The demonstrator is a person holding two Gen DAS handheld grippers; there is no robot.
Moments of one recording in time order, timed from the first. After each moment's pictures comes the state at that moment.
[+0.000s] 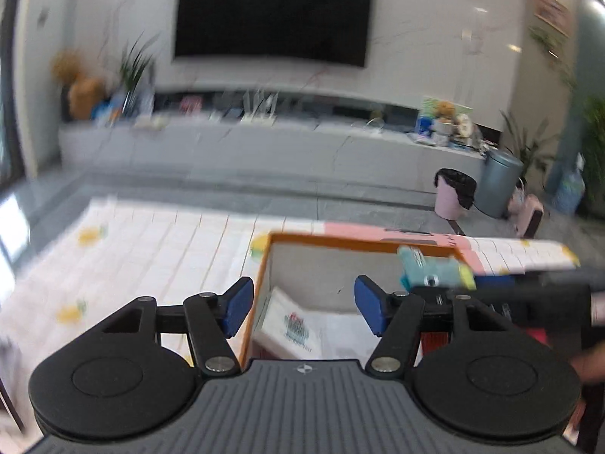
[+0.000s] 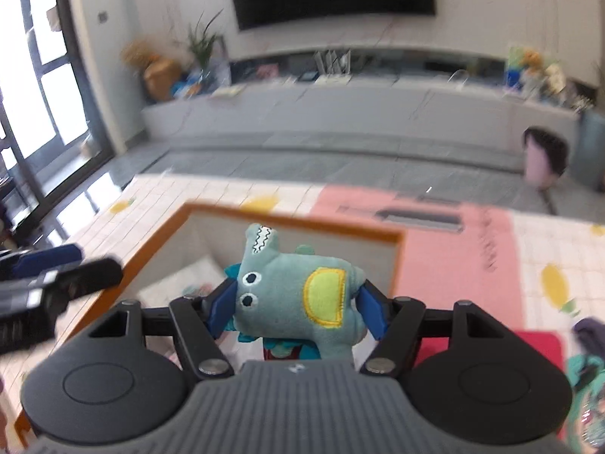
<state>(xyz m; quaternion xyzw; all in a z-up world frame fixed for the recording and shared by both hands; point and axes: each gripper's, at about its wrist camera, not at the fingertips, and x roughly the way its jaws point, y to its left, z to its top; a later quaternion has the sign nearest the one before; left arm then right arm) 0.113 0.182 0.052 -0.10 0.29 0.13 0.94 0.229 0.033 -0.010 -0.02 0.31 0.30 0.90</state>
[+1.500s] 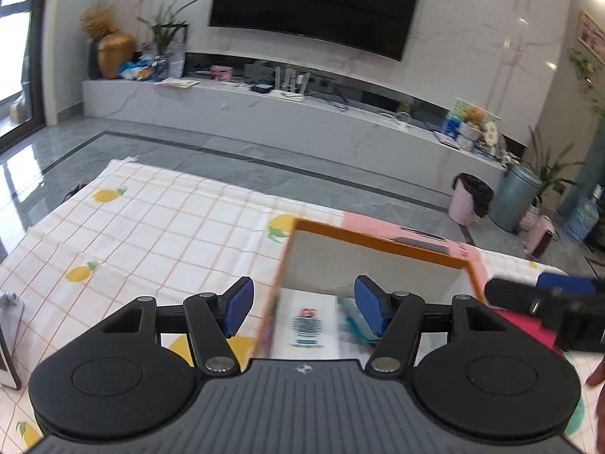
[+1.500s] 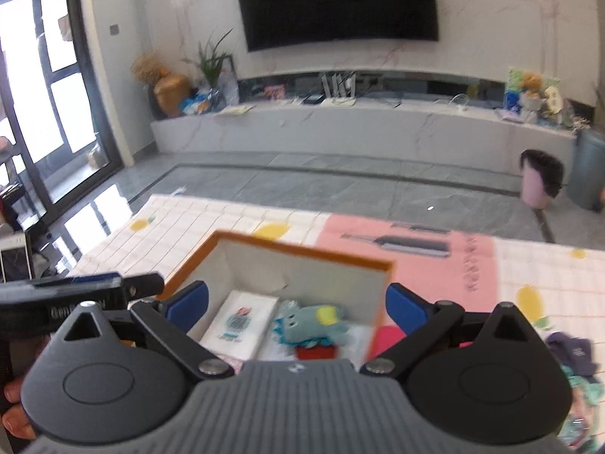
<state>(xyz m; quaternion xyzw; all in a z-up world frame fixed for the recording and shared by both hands) 0.106 0.188 0.064 -0.14 0.30 0.15 0.93 0.200 0.029 0.024 -0.03 0.31 0.33 0.89</state>
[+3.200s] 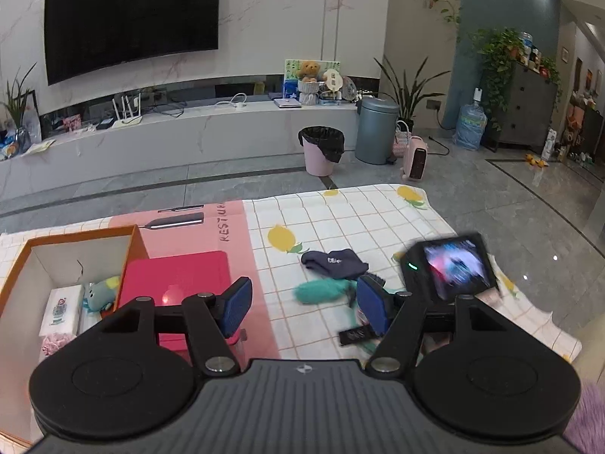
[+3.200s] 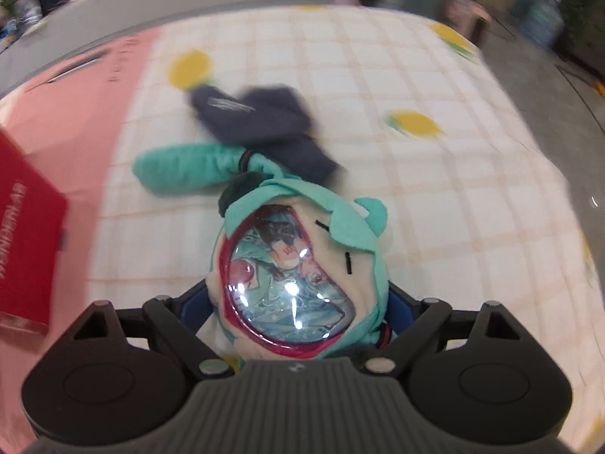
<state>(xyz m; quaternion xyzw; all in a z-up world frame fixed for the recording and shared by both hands) 0.116 -0.126 0.084 -0.01 0.32 -0.02 0.95 0.289 -0.235 -0.116 -0.02 0.52 0.09 0.85</state>
